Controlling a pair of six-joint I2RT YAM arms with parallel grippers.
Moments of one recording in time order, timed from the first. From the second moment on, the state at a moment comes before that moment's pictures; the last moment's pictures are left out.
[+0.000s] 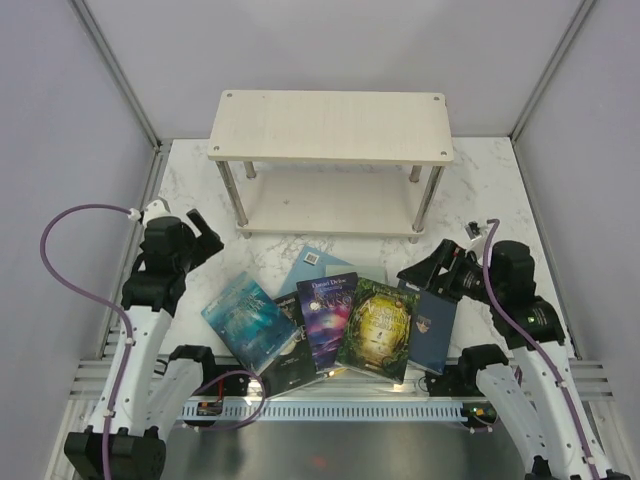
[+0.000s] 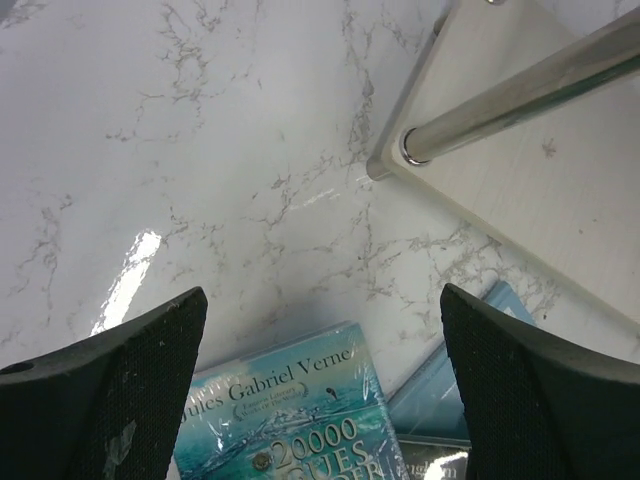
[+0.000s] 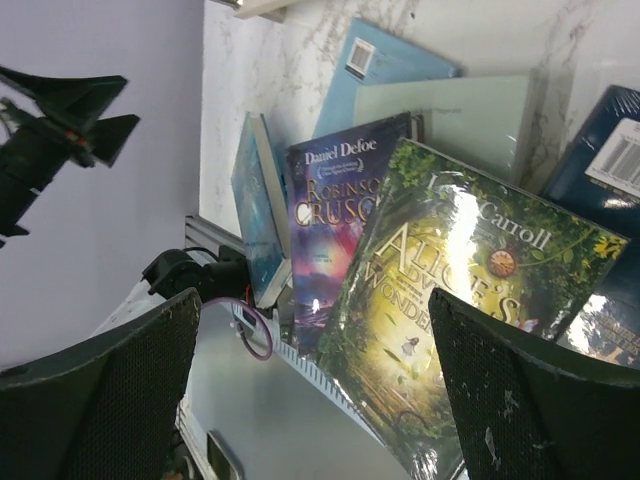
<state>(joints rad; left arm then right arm) -0.05 0.78 0.76 -0.59 -0.21 -0.54 0.14 0.52 0.69 -0.67 -0.63 0.77</state>
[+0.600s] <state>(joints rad) -0.09 0.73 0.73 -0.65 0.46 -0.53 0.14 0.60 0.68 -0.77 -0.54 0.70</state>
